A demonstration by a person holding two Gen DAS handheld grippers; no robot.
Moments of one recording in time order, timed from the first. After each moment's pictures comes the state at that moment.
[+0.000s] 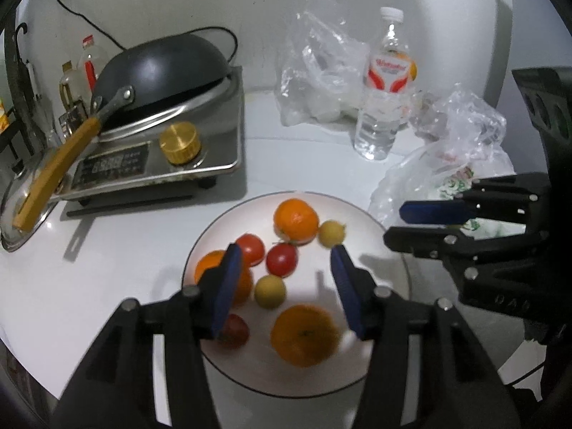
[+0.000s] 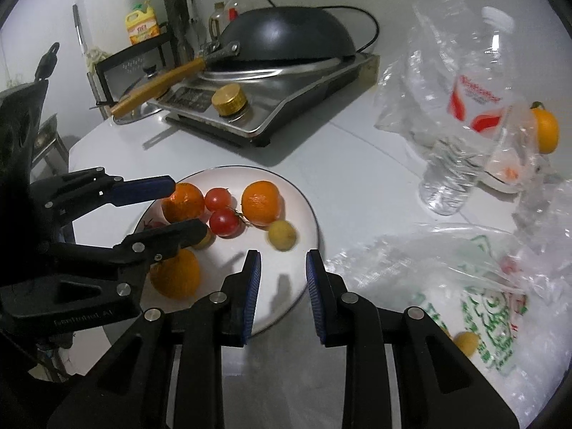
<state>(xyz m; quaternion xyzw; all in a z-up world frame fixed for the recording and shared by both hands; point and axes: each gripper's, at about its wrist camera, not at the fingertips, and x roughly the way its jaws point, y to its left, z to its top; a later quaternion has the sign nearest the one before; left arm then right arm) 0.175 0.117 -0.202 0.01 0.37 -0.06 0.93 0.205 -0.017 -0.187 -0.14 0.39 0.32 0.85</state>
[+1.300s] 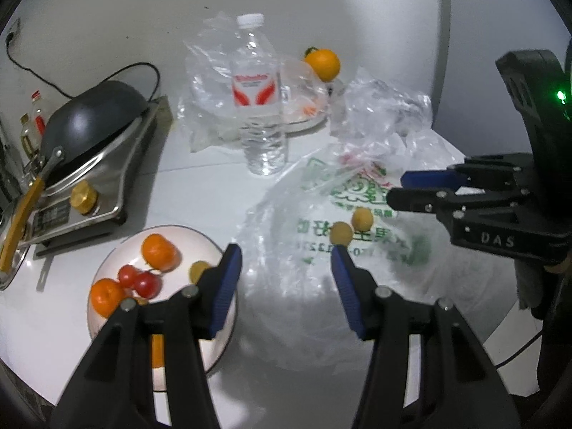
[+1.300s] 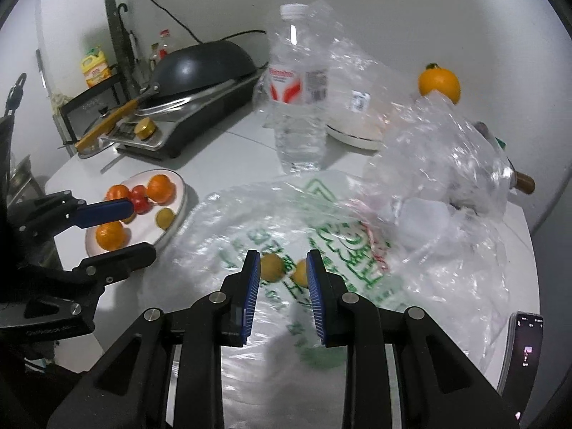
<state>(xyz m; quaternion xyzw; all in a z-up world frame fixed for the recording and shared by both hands) 0.163 -0.024 -0.182 0.07 0.36 -0.12 0.92 0.197 -0.179 -0.163 -0.09 0.37 0.24 0.89</state>
